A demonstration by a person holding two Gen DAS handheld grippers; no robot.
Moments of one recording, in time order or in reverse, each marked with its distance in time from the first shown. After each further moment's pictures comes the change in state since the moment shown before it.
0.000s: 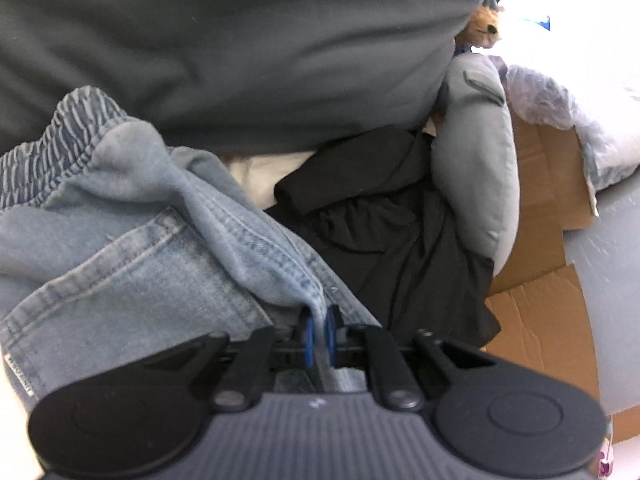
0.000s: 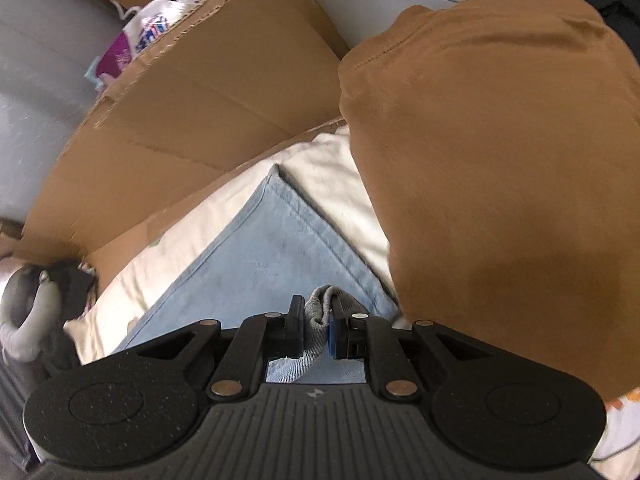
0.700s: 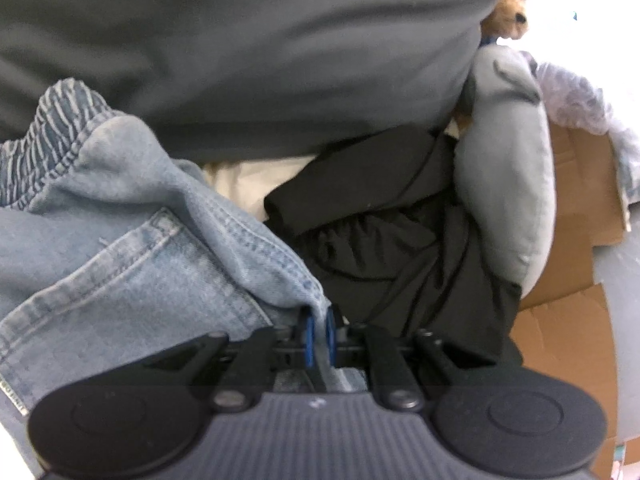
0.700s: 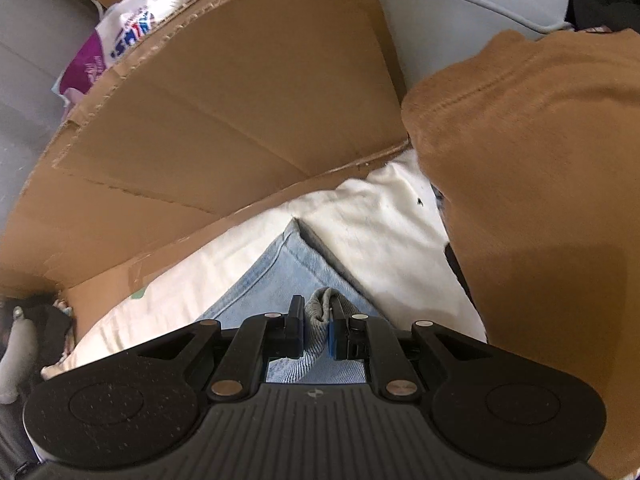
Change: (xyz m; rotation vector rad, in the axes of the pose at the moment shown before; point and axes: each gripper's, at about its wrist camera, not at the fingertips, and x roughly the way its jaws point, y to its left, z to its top) left arm 0.046 -0.014 0.017 -0.022 0.020 0.068; right arm 0.068 0.040 0.047 -0.005 -0.054 -0.071
